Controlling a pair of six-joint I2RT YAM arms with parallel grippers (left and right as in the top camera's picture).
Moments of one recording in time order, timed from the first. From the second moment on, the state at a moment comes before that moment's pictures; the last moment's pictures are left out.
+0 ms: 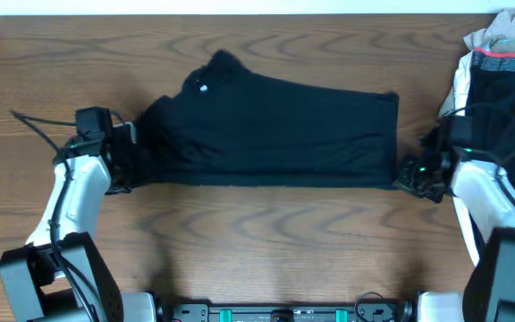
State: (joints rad) left arm 0.23 1.56 0.94 -0.72 0.15 -0.06; right arm -0.17 1.56 0.85 -0.66 -0.19 0.33
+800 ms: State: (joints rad) left arm 0.25 1.43 0.99 -0.85 0.17 -0.07; right arm -0.17 1.55 0.94 -0.77 -0.21 0.30
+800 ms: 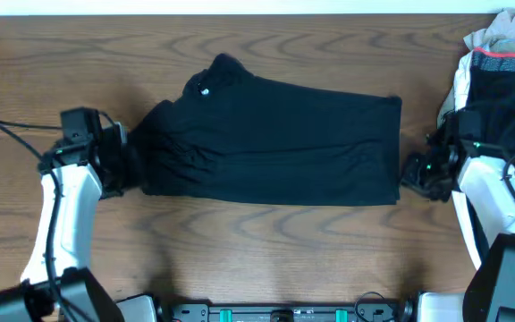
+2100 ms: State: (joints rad) left arm -0.02 2.03 1.72 -0.68 0.34 -0.06; right arm -0.08 1.94 1.62 -0.80 -0.48 0.23
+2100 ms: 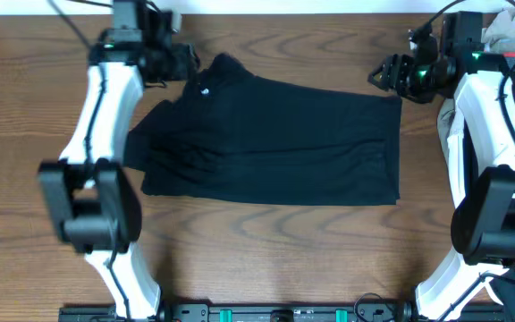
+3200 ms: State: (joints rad) left arm -0.09 2.24 1.72 -0.60 0.07 0.17; right arm -0.08 1.94 1.64 -0.85 -0.38 0.23
